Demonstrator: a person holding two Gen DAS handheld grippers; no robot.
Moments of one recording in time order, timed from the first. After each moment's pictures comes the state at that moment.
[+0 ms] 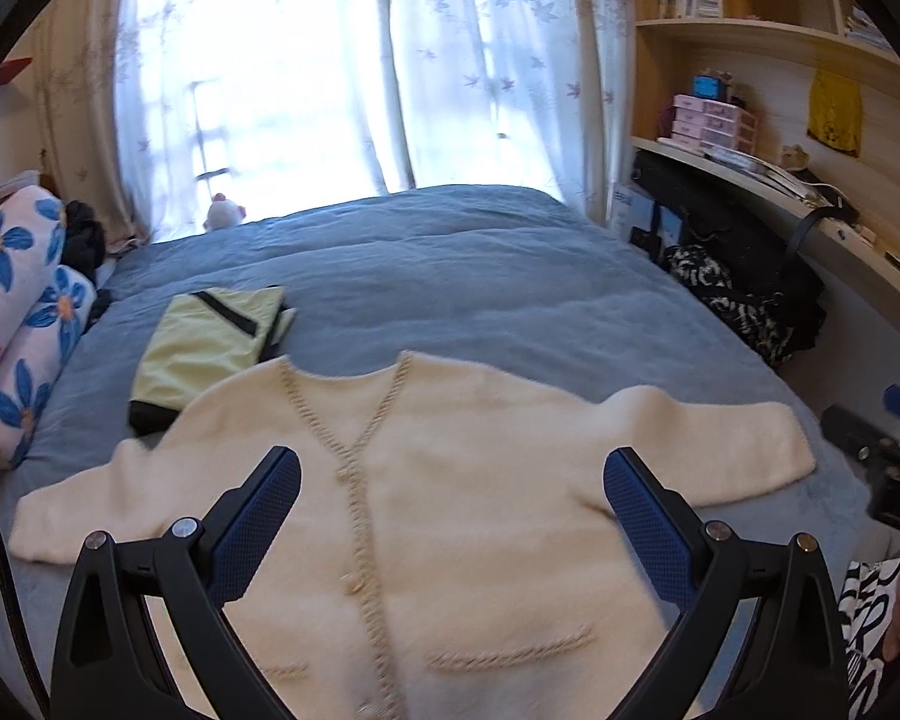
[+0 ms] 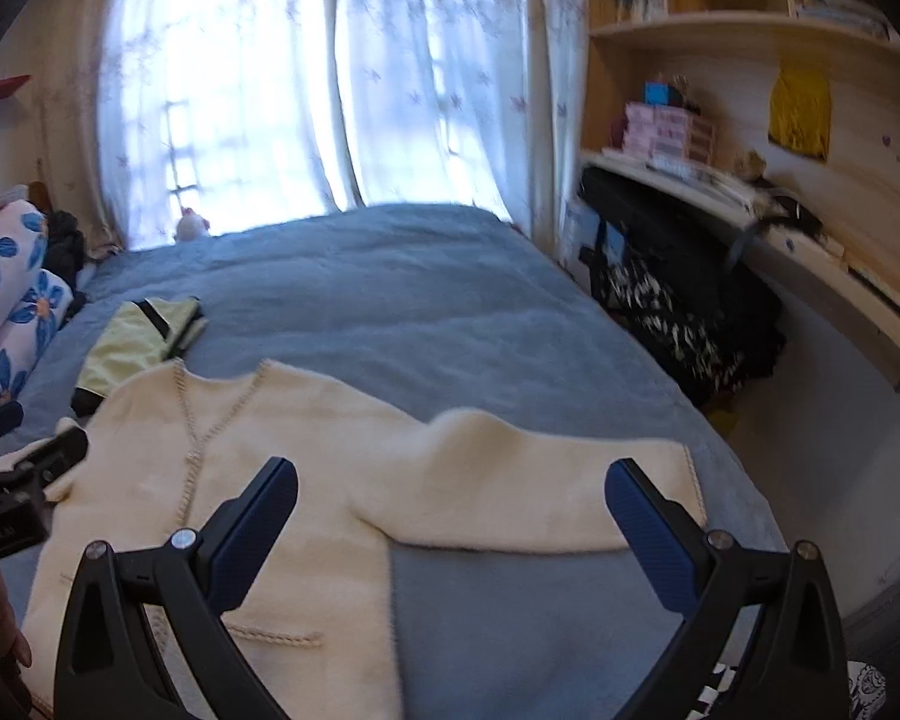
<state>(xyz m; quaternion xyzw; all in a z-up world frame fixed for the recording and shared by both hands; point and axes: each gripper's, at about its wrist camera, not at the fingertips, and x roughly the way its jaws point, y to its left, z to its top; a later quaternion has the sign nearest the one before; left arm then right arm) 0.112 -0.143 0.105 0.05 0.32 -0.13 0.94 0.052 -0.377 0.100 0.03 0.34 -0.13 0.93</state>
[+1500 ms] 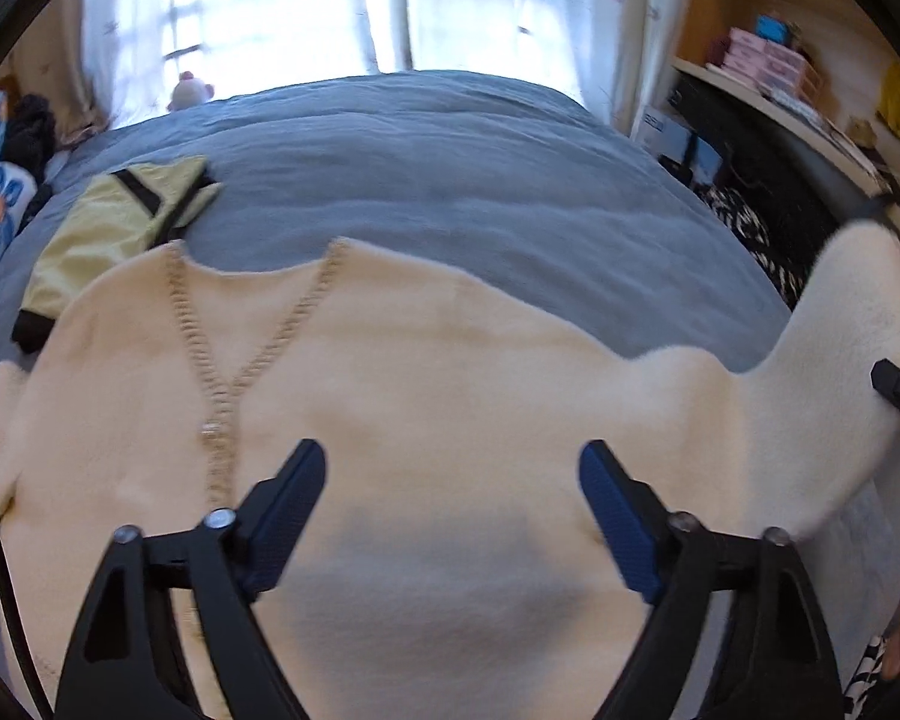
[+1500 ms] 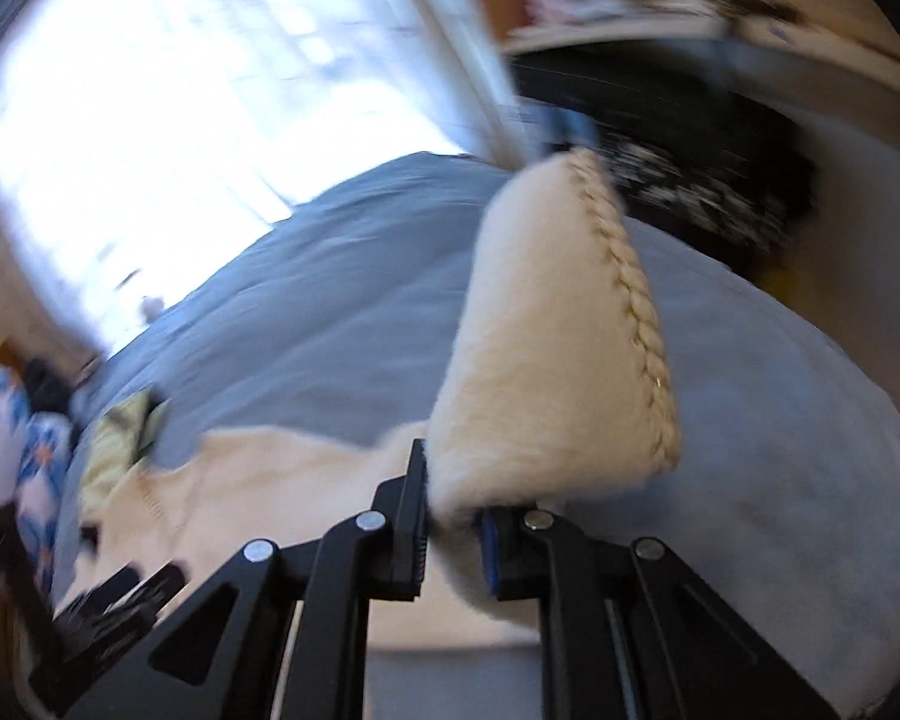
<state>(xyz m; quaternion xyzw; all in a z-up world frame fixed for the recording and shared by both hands) 0.243 -0.177 -0.037 -0.01 0.44 -0.11 0.89 0.138 -0.431 0.022 0.18 0.33 -0.06 0.92</state>
